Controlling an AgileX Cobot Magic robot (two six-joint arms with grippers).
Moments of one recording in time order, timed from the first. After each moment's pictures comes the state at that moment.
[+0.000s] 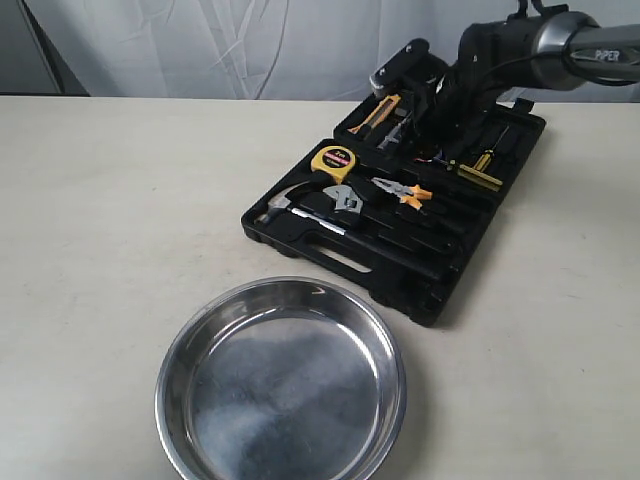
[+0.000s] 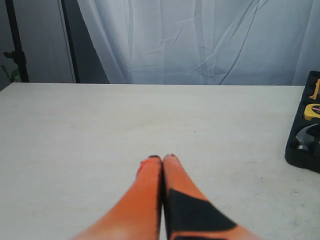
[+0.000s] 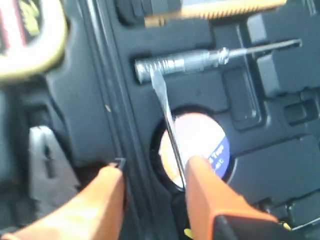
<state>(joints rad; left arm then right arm) 0.12 0.00 0.00 -0.05 0.23 0.00 0.27 2.23 -1.67 0.06 0.54 -0.57</state>
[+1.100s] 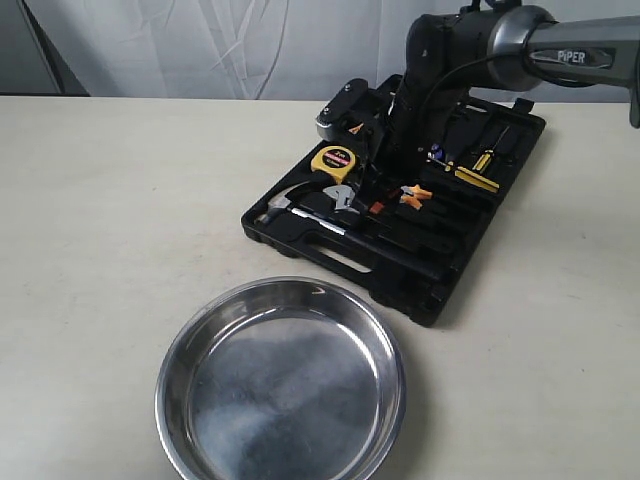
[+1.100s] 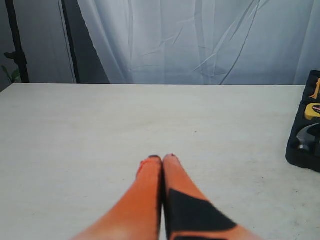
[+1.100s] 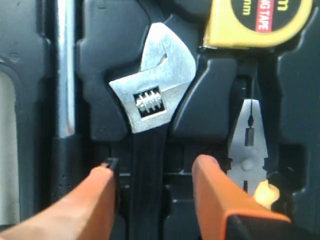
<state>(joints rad) 0.12 0.00 0.00 -0.05 0.23 0.00 0.41 2.20 -1.67 0.15 0.87 -0.71</state>
